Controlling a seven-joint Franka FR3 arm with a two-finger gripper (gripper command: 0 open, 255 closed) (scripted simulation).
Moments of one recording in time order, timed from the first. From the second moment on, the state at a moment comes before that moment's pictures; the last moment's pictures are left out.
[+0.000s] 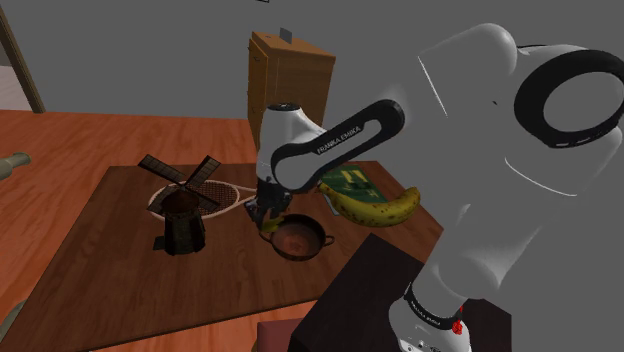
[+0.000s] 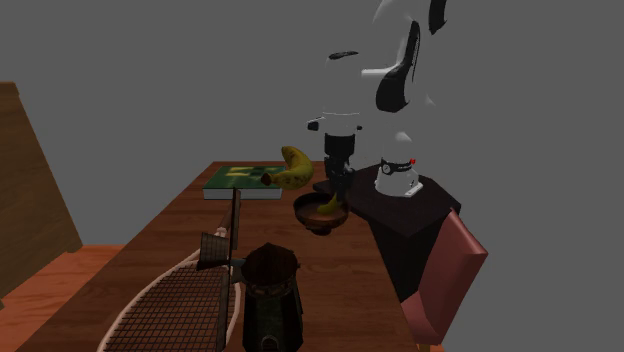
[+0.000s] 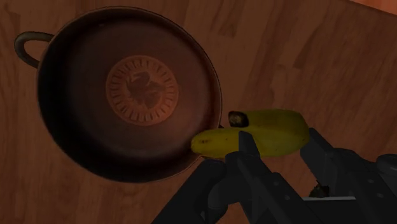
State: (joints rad) arm 0.01 -0.08 0.28 -2.45 0.07 2.41 0.55
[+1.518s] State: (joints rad) arm -0.06 -0.09 0.17 -2.69 0.10 2.64 0.33
